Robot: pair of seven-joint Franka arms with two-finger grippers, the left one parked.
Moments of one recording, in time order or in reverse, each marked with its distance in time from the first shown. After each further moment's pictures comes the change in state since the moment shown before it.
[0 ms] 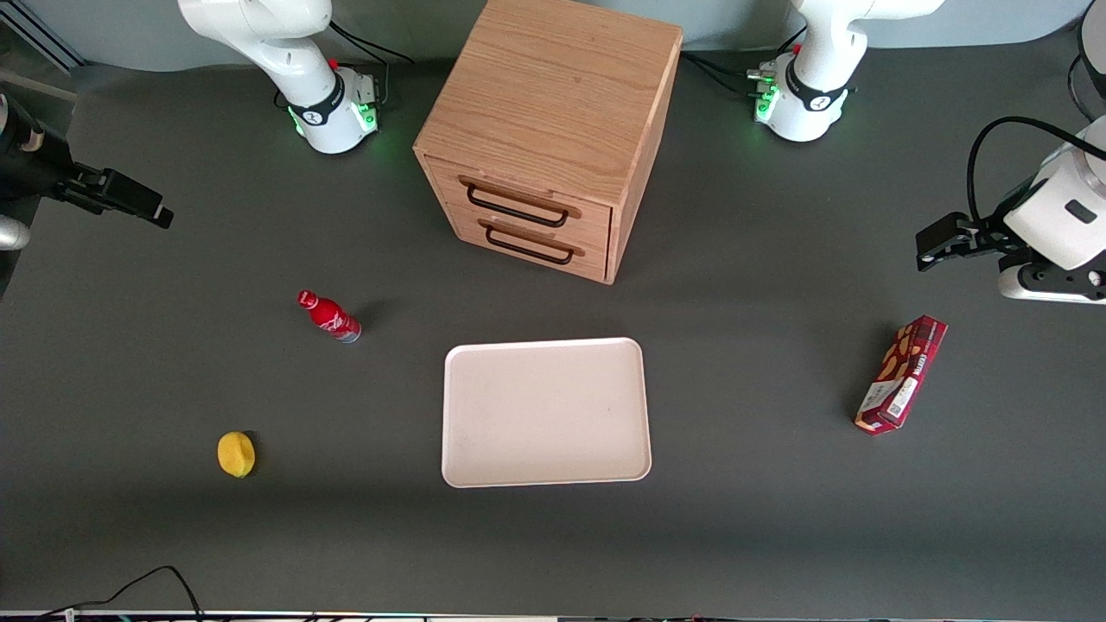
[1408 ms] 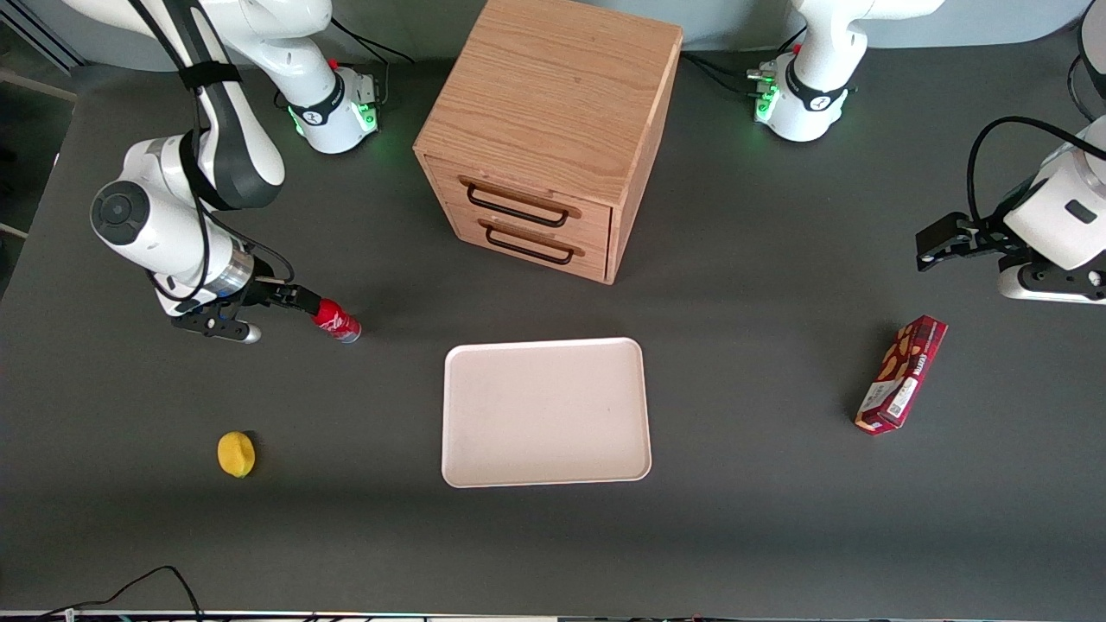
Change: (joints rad) arm 0.017 0.064 0.051 -0.766 -0.002 0.880 0.005
